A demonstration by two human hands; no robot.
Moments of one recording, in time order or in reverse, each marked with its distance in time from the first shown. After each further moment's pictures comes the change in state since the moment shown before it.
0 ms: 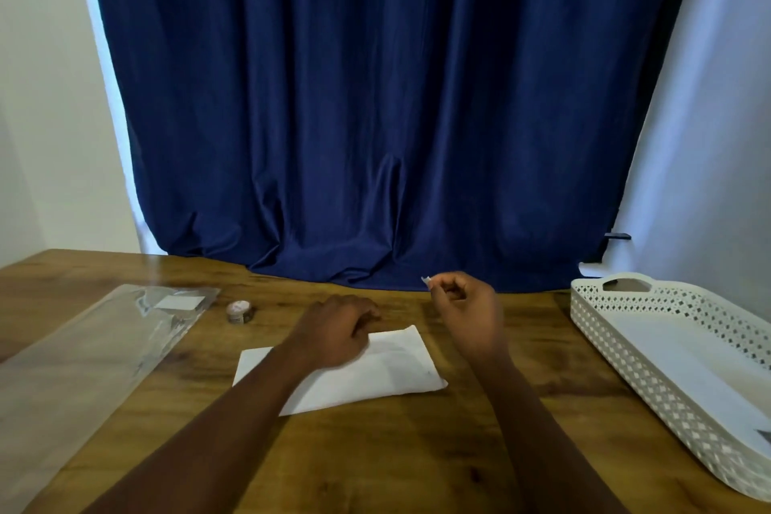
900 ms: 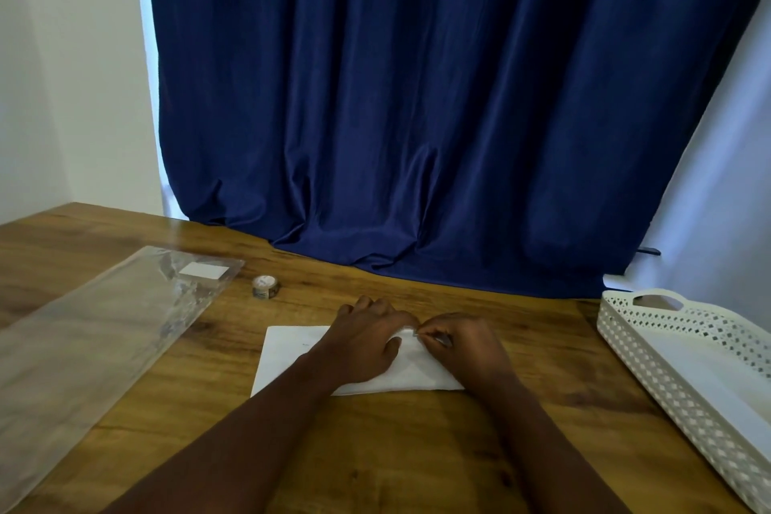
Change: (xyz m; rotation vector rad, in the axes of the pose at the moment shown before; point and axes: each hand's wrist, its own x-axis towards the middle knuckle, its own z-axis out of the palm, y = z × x) left_hand -0.022 -0.002 0.032 0.034 -0.018 0.046; right_hand -0.021 0.024 0.030 -0.436 -0.487 -0.315
